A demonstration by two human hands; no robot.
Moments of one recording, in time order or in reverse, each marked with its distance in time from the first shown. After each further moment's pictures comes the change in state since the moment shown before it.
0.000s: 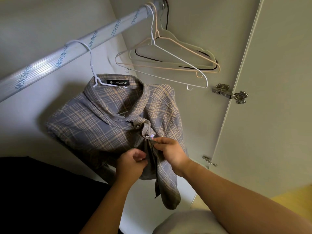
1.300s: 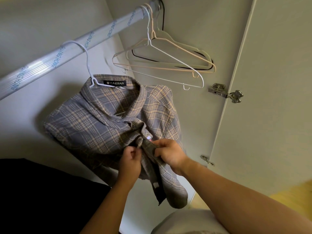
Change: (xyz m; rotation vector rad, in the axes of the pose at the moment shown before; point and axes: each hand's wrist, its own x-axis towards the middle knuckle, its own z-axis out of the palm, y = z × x) left_hand -0.004 0.009 0.013 -0.254 0.075 -0.062; right_hand -0.006 -0.001 -0.006 -0.200 -0.022 0.029
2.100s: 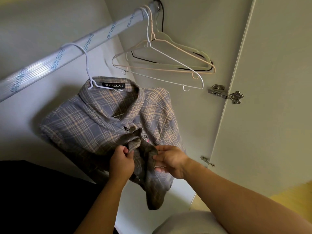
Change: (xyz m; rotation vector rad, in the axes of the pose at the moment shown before) left_hand 0.012 0.008 -0.022 0.346 0.122 0.058; right_hand 0.006 0.011 -0.007 0.247 -0.038 0.283
